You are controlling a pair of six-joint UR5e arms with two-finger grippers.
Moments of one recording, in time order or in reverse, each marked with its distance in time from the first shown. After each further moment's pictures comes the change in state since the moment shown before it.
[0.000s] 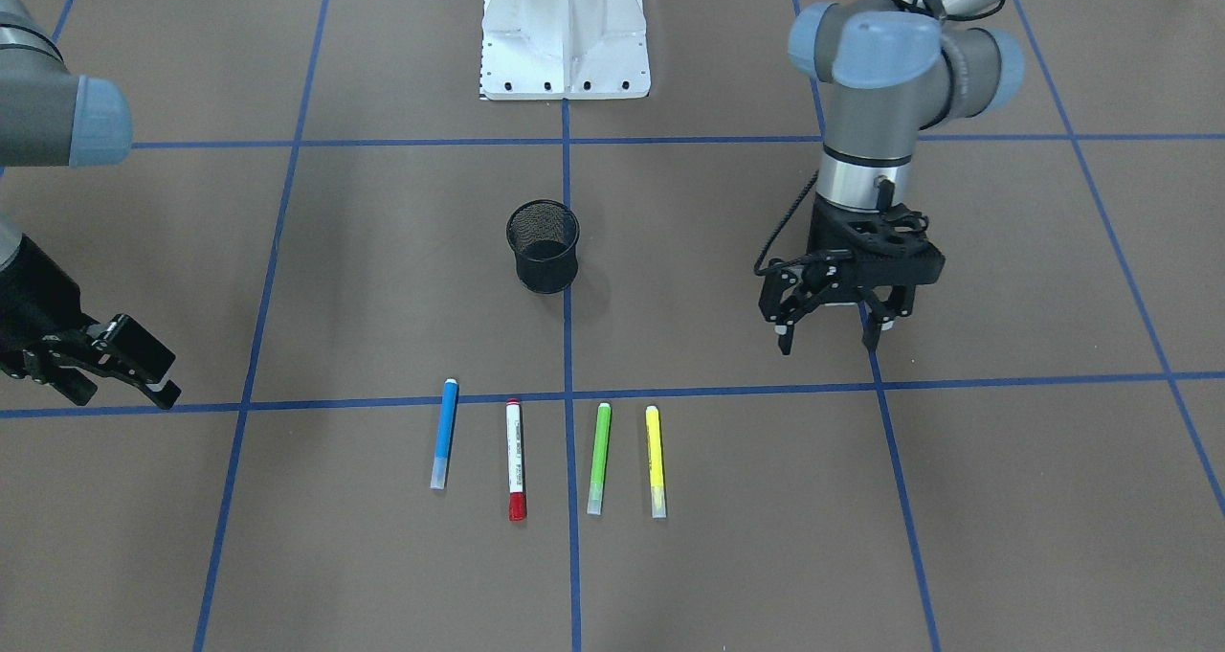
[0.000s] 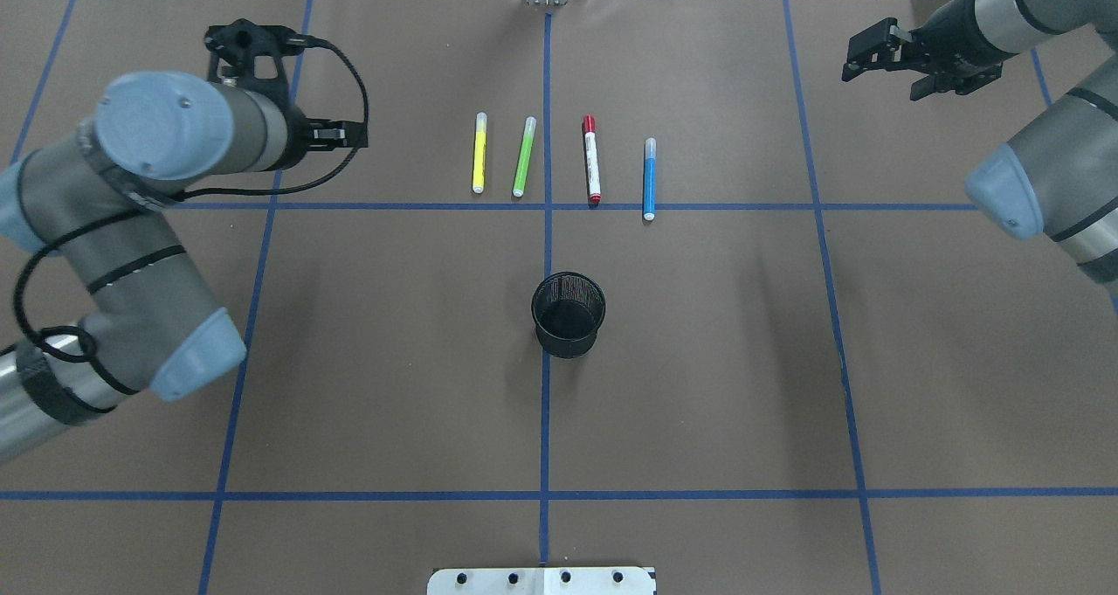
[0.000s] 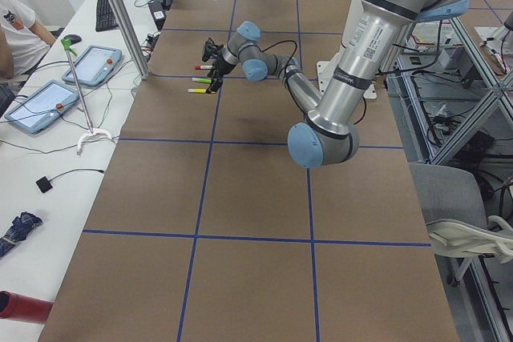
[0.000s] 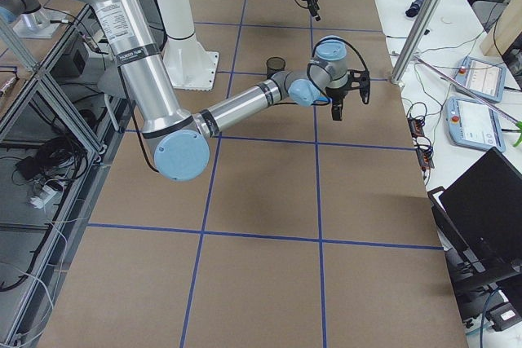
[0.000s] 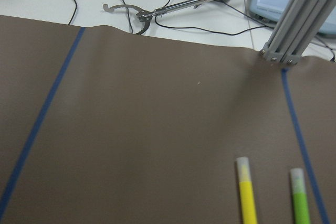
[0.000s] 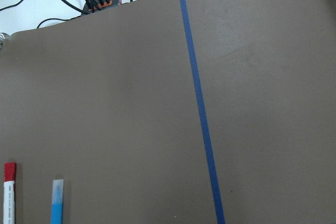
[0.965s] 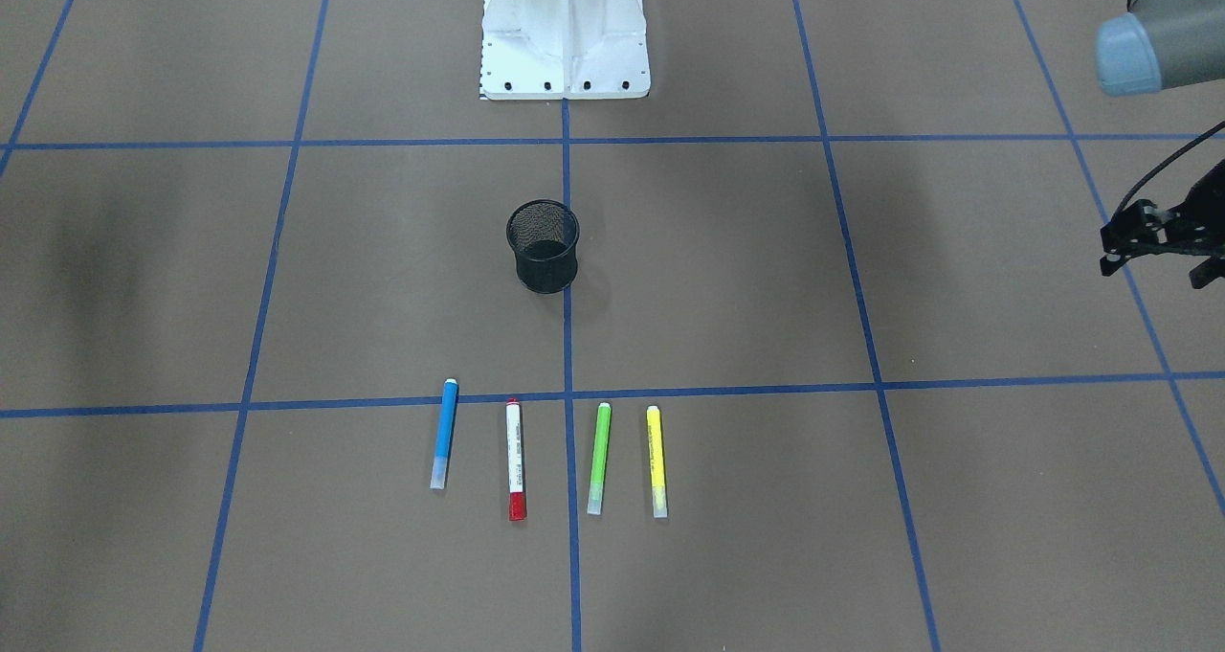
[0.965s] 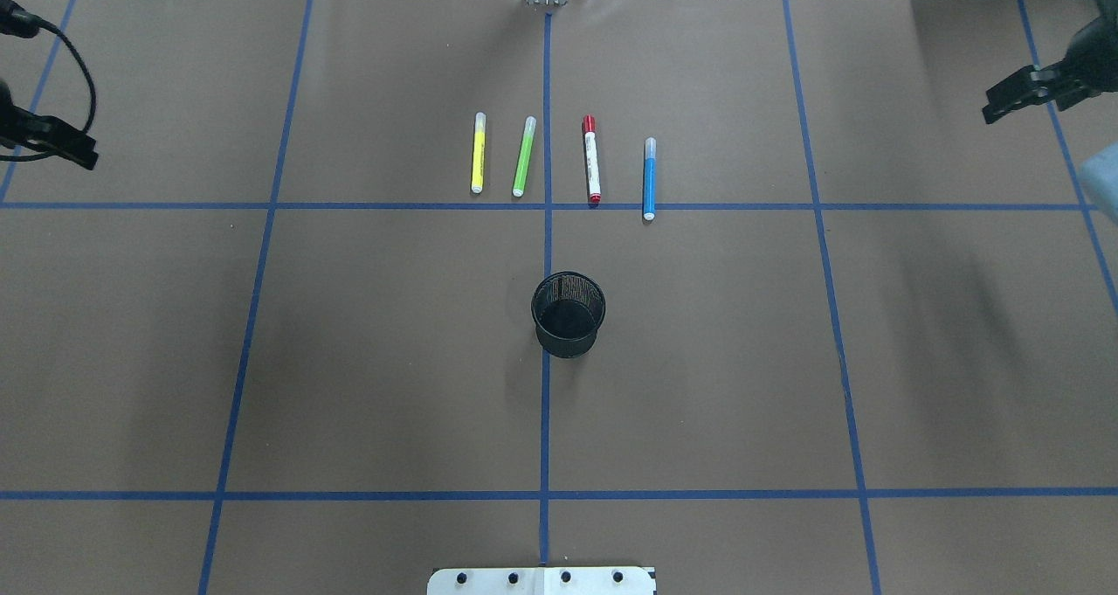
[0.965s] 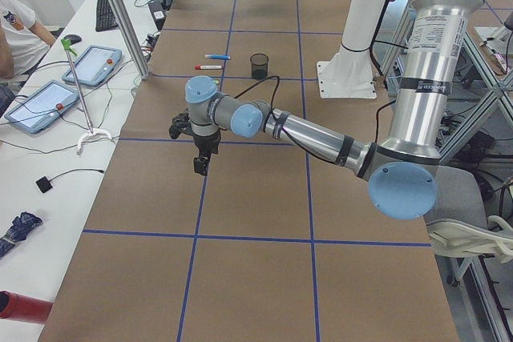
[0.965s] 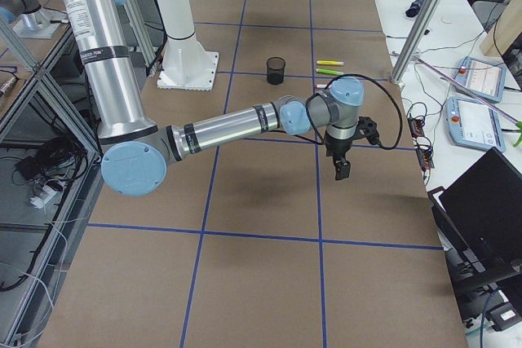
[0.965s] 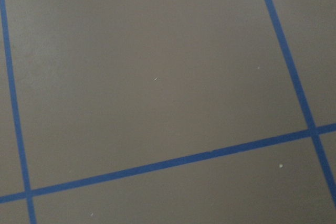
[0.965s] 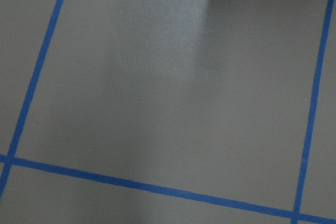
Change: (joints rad) left arm -0.514 0.276 0.023 0.315 -0.607 0.853; right arm 0.256 -0.135 -0.015 -0.416 0.086 -0.901
